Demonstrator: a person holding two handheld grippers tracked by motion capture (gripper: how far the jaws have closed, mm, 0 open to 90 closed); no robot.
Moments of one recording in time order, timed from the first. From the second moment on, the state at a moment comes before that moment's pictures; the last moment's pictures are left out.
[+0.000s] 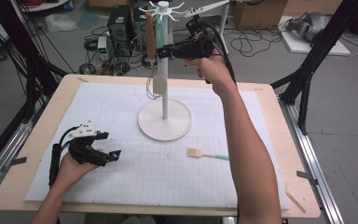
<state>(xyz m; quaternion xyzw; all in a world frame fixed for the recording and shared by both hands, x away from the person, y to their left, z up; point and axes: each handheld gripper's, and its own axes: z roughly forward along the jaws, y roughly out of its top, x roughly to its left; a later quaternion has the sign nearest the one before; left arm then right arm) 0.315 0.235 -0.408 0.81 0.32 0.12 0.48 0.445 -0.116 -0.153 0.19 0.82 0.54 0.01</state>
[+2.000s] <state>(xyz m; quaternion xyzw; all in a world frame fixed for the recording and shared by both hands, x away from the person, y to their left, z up) 0.314 0.240 -0.405 0.80 0.32 0.12 0.49 0.418 -0.153 -0.134 0.17 0.81 0.56 0.04</state>
